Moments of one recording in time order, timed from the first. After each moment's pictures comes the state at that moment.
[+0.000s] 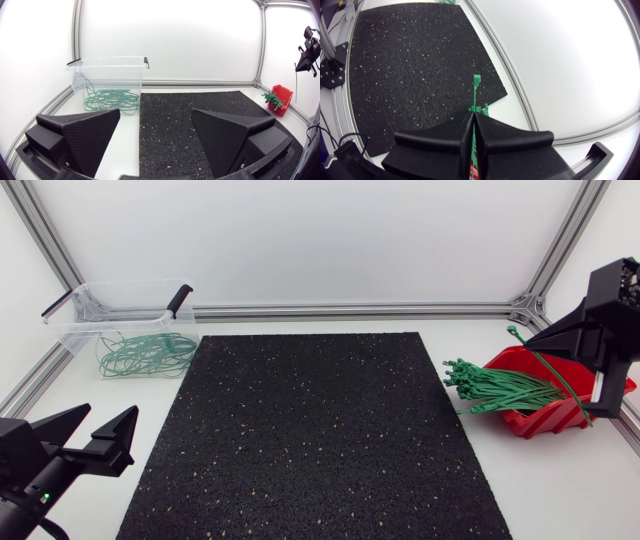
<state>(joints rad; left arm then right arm) 0.13 0.29 0.11 -0.02 0.24 -0.02 -0.13 1.03 1.10 -0.95 -0.36 -1.22</state>
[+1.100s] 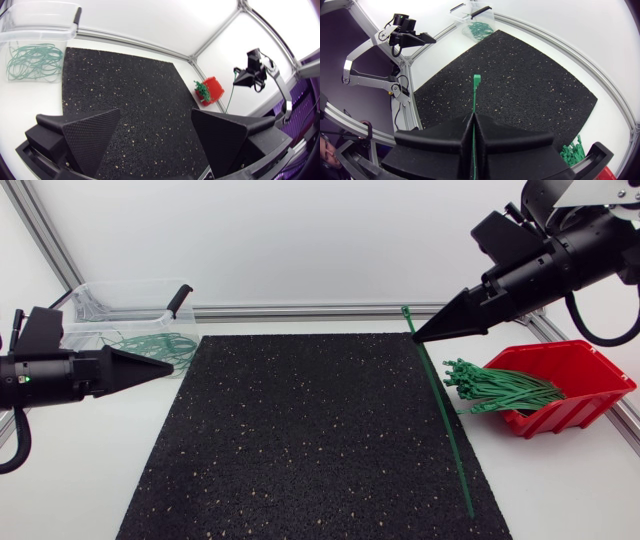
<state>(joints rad) 0.23 1.14 0.77 -0.54 0.95 0.12 0.13 1.51 1.43 -1.17 -0.77 -0.59</state>
